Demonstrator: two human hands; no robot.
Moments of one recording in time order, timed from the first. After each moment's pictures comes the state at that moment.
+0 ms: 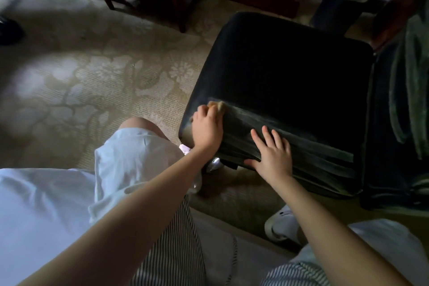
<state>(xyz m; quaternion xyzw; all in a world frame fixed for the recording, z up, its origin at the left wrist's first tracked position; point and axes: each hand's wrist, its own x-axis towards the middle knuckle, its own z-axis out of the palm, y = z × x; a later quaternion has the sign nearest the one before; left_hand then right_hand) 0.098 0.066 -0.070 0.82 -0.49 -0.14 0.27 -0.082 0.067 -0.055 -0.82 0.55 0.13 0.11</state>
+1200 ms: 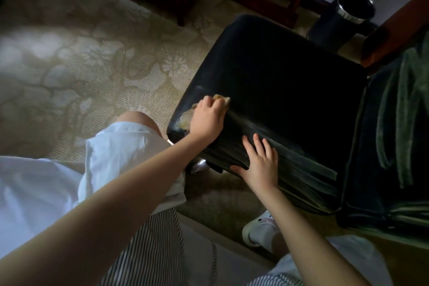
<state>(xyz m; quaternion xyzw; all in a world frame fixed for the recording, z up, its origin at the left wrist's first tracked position) 0.103 0.034 -0.069 0.75 -0.58 -0.12 0.29 -0.077 0.068 -0.054 -0.82 0.55 0.08 0.13</state>
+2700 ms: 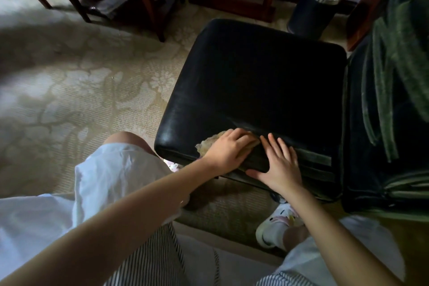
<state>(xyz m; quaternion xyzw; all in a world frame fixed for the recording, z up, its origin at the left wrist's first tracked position) 0.035 0.053 -0.068 0.51 -0.80 -0.18 0.27 -0.142 0.051 -0.050 -0.79 0.58 0.10 0.16</state>
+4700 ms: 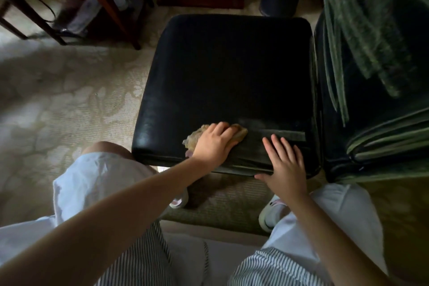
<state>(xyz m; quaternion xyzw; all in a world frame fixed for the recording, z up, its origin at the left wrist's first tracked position) -0.006 0.049 -0.065 0.57 -0.80 -0.13 0.16 -0.215 0.089 -0.077 -0.79 0.61 -0.03 0.11</state>
